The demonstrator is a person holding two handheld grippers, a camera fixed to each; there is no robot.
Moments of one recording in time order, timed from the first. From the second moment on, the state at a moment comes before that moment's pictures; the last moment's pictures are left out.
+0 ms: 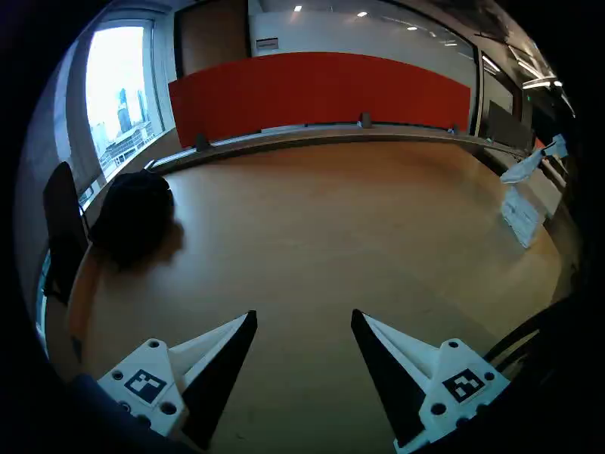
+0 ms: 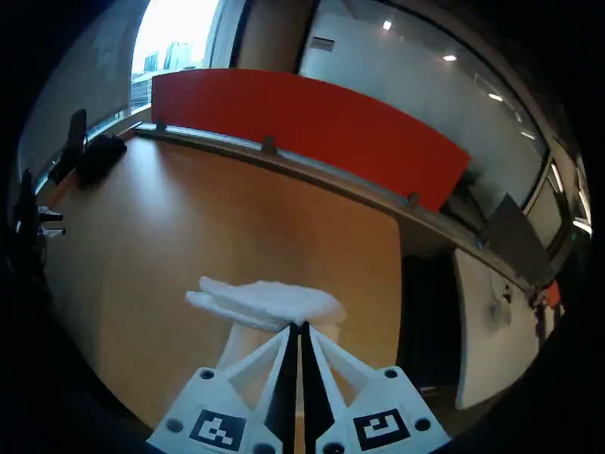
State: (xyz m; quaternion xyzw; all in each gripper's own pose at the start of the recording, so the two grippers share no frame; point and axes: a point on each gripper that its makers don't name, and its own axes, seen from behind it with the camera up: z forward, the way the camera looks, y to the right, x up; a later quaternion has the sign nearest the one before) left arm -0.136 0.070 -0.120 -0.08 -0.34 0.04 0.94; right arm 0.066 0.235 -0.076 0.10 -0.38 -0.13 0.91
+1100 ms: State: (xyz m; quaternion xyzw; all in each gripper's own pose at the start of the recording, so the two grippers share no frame) left arm -0.135 0.065 -0.130 -0.07 -0.34 0.05 0.93; right arm -0.010 0.275 -0.147 0.06 -0.47 -0.08 0.88
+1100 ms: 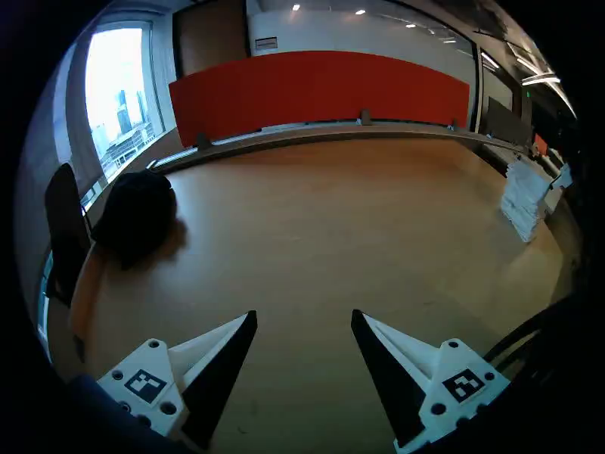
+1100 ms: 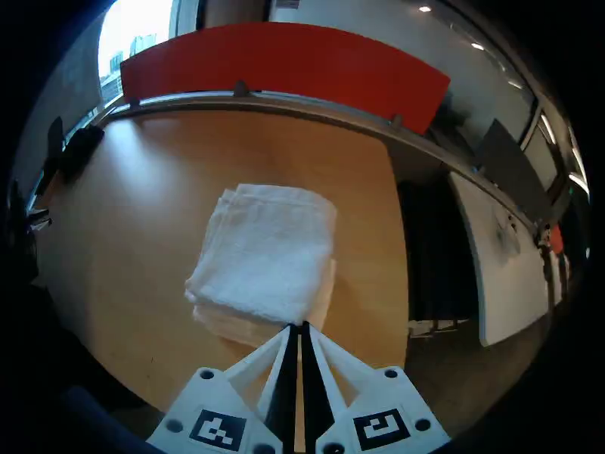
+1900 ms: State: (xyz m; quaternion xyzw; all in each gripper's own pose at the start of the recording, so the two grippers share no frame) left arm -0.135 0.061 -0.135 -0.07 -0.34 0.05 0.93; right arm -0.031 0.293 -0.155 0.02 -0.49 -0.08 0.87
